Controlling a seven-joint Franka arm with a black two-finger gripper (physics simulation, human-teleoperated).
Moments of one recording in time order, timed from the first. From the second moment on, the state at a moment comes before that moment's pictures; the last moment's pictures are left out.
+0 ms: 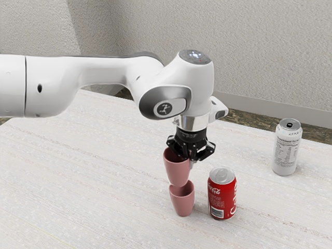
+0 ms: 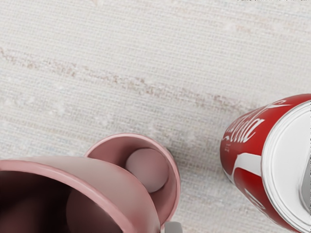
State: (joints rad) arm 0.05 0.29 -0.66 -1.72 0.32 1.90 -0.94
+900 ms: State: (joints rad) arm 0.05 0.35 -0.65 -1.74 0.34 1.95 -1.07
